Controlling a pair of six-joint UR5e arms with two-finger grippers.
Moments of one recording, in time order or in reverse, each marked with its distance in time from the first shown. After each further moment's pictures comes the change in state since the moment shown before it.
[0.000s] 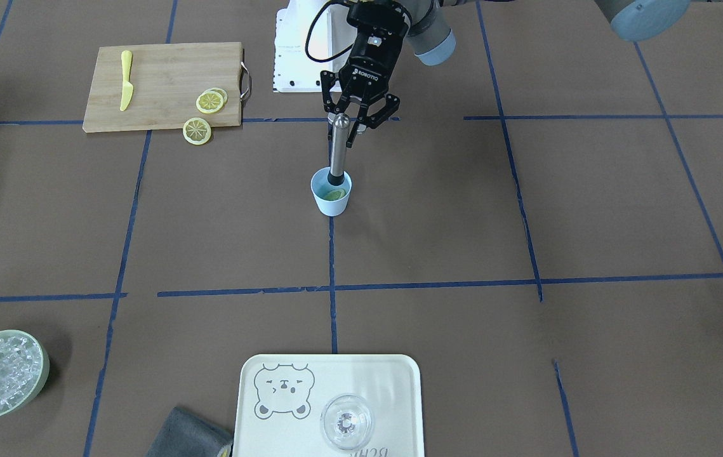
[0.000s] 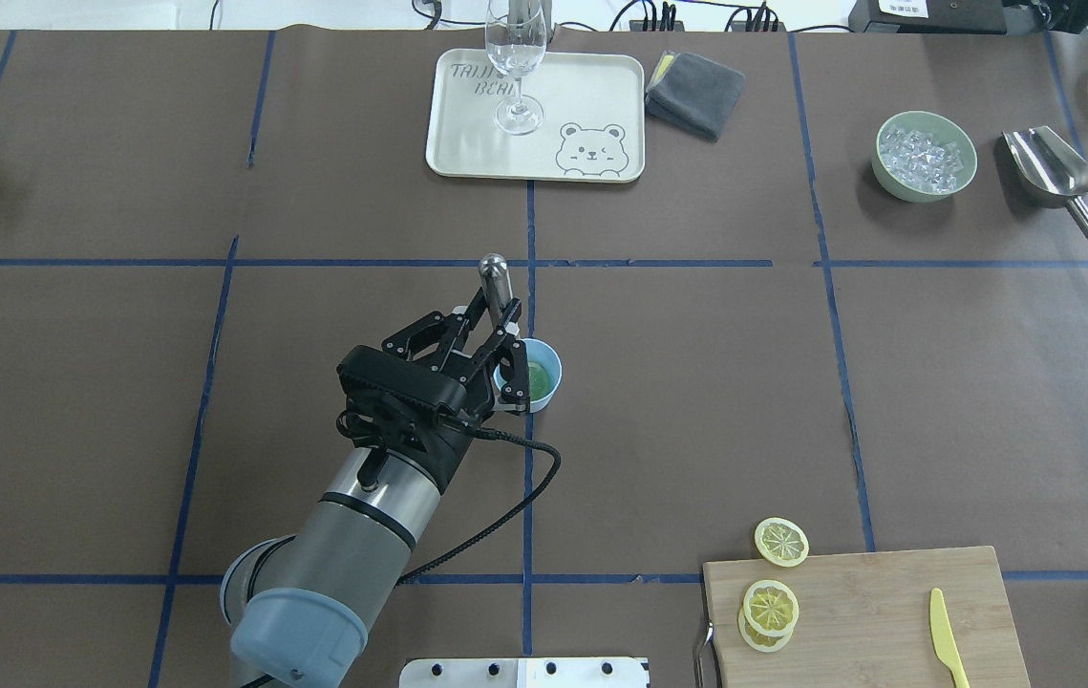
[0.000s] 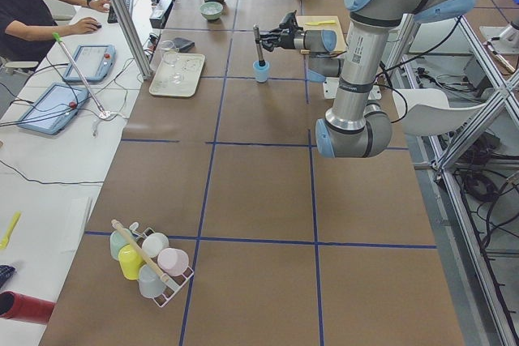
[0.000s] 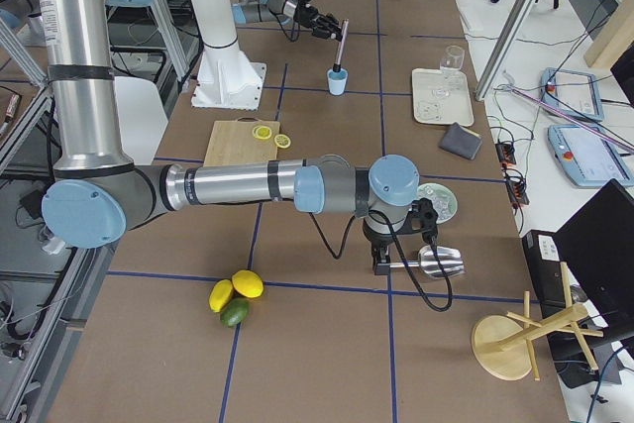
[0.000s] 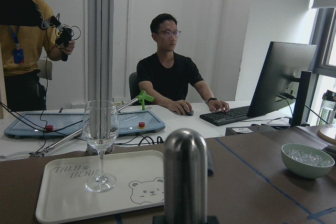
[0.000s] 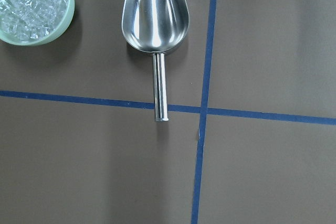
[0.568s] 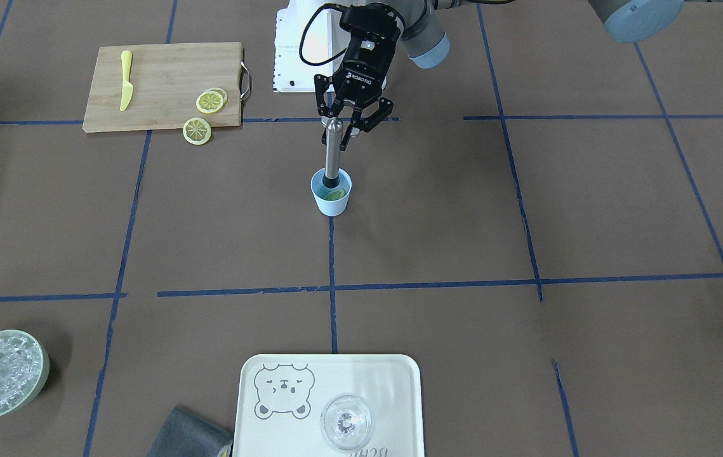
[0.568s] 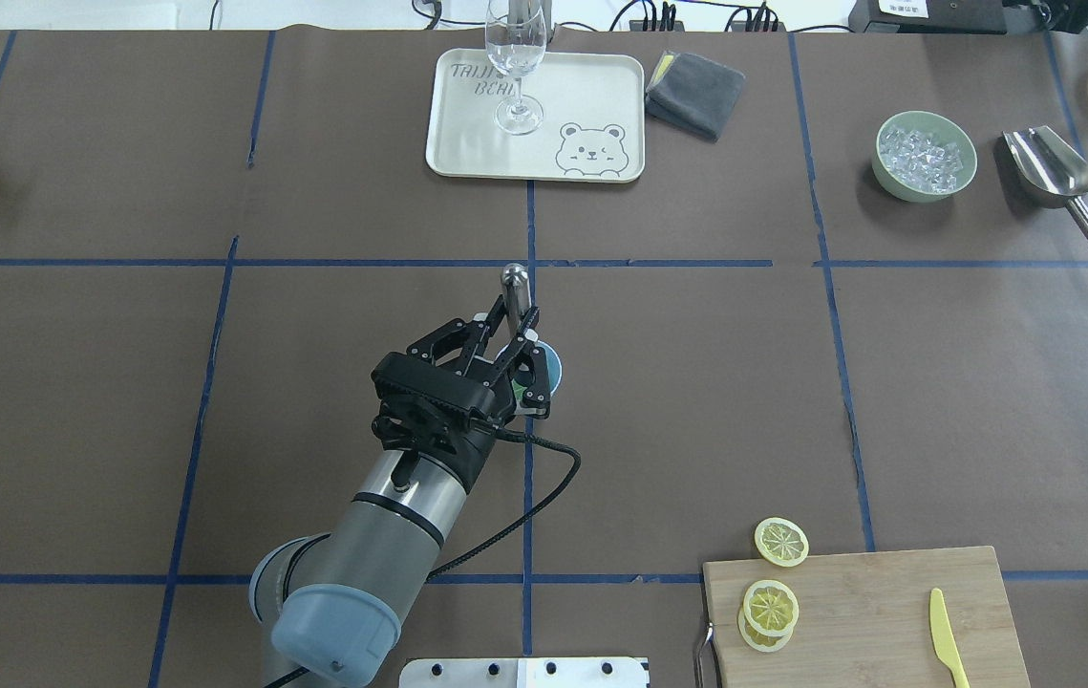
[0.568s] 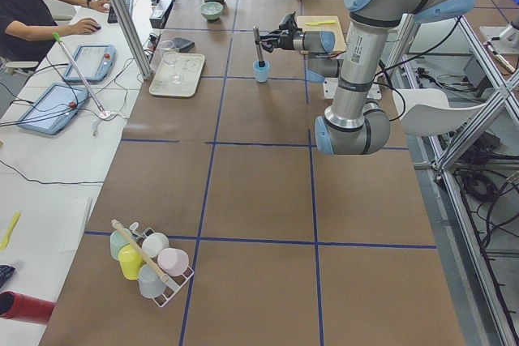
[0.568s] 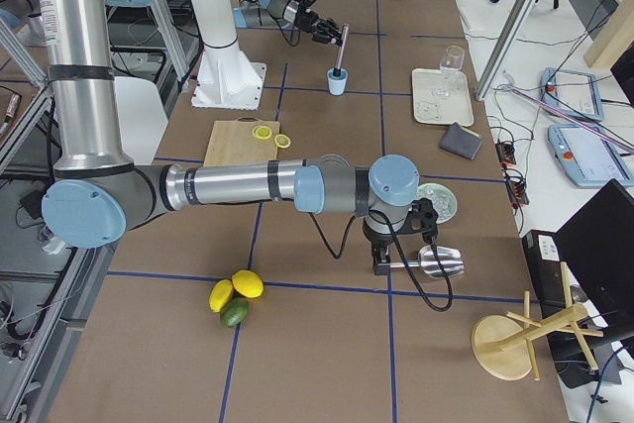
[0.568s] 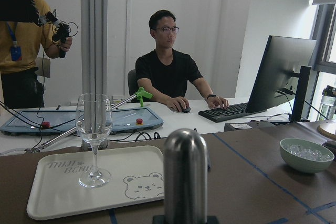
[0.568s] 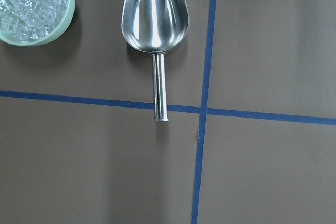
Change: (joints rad) left arm 0.000 -0.020 0.046 -0.013 0.000 0.000; right arm 0.000 0.000 0.000 0.000 -0.001 0.000
